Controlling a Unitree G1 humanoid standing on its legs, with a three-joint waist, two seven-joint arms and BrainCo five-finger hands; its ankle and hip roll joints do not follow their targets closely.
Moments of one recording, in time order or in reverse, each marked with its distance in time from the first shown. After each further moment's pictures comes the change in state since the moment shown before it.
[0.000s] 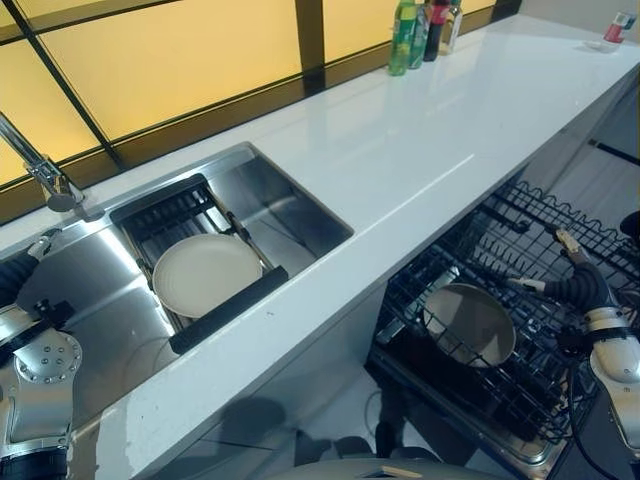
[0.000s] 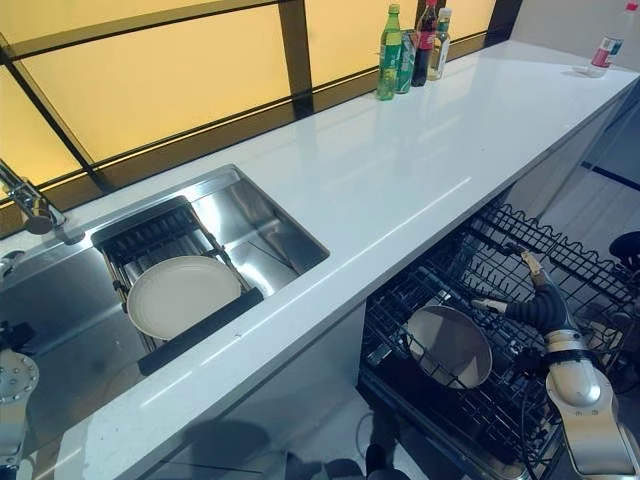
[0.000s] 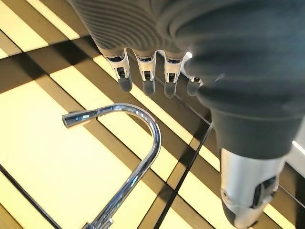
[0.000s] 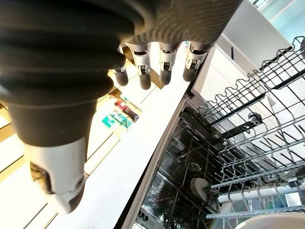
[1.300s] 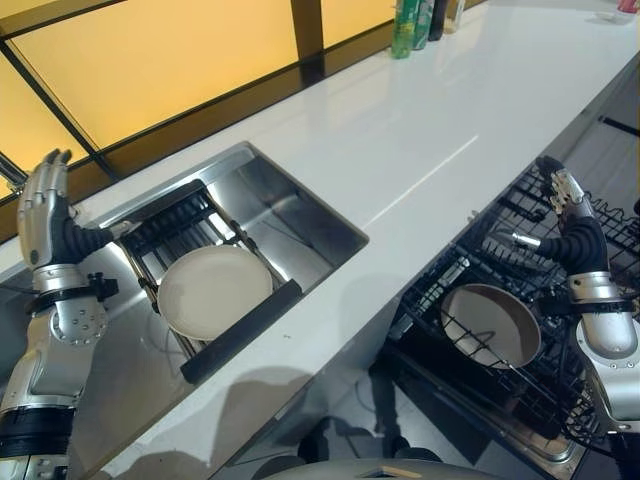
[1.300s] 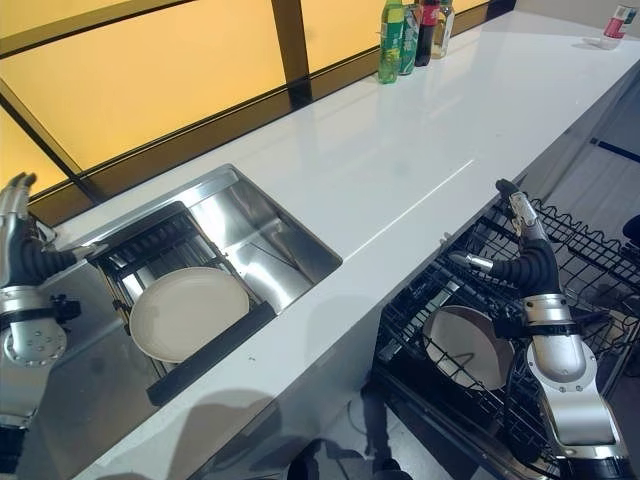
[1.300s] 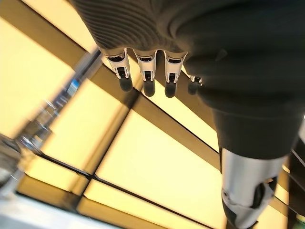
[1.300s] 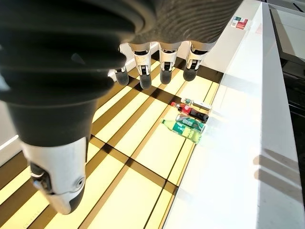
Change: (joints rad) left arm -0.175 0.135 -0.283 0.108 0.037 -0.021 -0.253; right arm -0.152 0.016 0.078 -0.076 0.197 -0.229 -0.057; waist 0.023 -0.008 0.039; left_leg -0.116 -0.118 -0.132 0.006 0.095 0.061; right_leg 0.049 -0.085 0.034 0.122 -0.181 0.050
